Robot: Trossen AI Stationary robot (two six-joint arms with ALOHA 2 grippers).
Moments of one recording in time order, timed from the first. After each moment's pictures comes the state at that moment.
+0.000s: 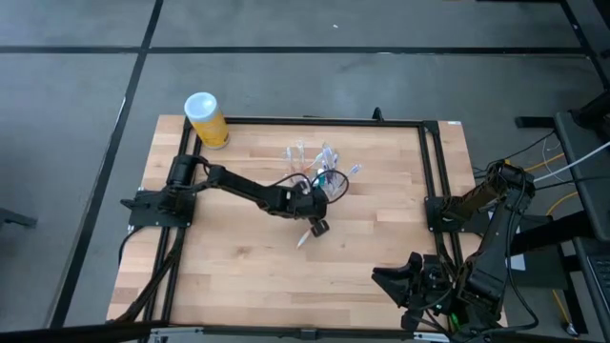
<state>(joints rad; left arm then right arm) -0.07 2.02 1.29 -0.19 -0.34 -0.49 1.11 1.58 1.39 -0.48 1.40 1.45</state>
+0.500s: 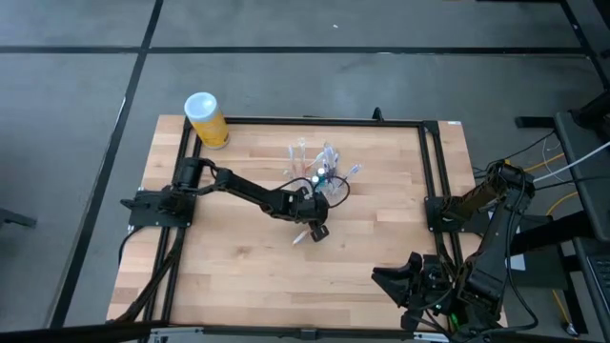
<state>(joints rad) -0.08 2.08 1.29 -0.14 -0.27 -0.51 1.11 1.58 1.39 -0.48 1.41 1.45</state>
